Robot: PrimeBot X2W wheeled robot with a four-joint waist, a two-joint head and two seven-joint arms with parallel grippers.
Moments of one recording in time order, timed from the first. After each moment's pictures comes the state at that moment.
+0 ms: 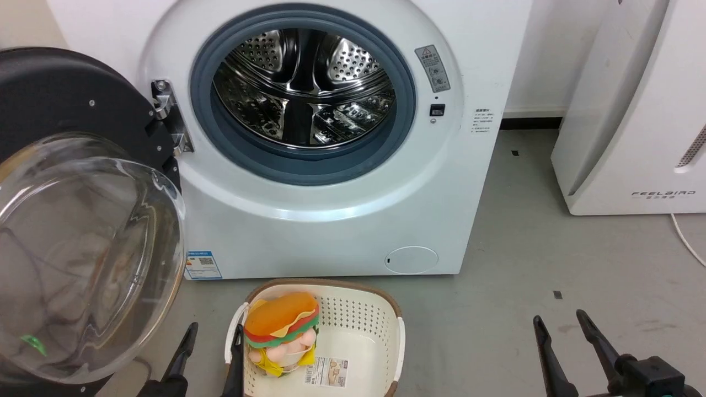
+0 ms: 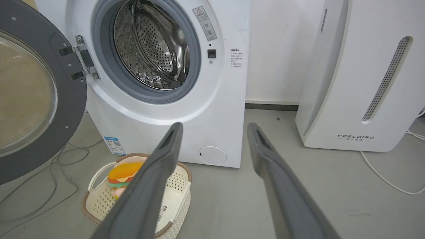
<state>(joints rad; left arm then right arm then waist) 0.20 0.11 -0.08 -0.06 -0.11 0.02 -0.18 0.18 -0.05 0.01 -0.08 0.09 0.13 -0.09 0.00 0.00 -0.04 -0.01</state>
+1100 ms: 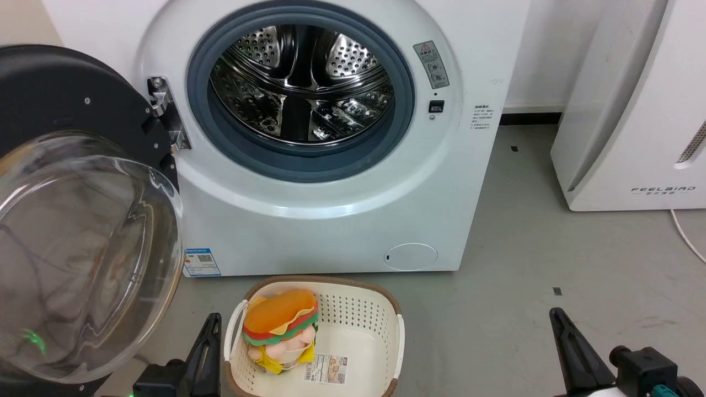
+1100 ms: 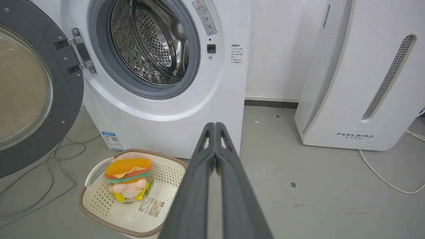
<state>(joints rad) 0.17 0.10 -0.06 -0.05 -0.09 0.01 -0.13 0.15 -0.05 0.01 -0.06 0.08 0.13 -0.07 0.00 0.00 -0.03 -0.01</state>
